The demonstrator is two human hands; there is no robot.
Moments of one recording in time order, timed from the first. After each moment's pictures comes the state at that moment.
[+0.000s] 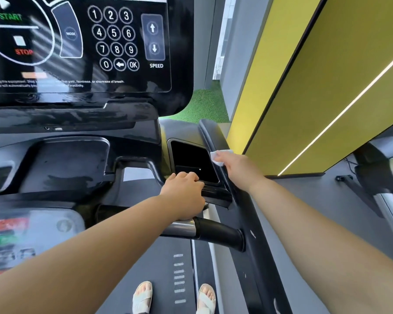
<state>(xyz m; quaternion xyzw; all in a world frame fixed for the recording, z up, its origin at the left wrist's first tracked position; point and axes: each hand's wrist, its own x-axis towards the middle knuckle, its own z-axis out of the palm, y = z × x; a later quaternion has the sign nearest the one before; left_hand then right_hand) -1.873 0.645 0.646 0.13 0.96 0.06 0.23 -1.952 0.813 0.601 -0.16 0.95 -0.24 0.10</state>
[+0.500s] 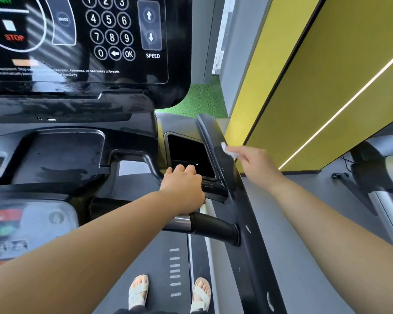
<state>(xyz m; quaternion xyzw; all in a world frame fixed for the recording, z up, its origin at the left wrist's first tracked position) -1.874 0.654 0.644 0.11 0.97 0.04 0.23 -1.937 0.844 0.635 -0.14 0.93 -0.34 0.05</state>
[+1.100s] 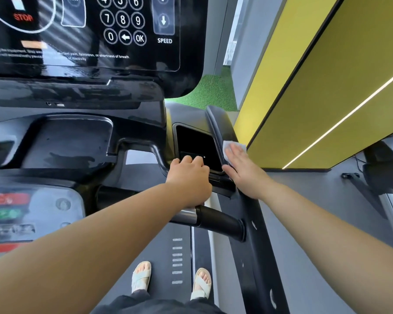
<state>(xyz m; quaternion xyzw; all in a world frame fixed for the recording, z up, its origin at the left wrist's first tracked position) -1.874 0.654 0.643 0.09 0.98 0.04 0.19 -1.933 0.826 0.587 -0.21 0.93 -0.20 0.21</state>
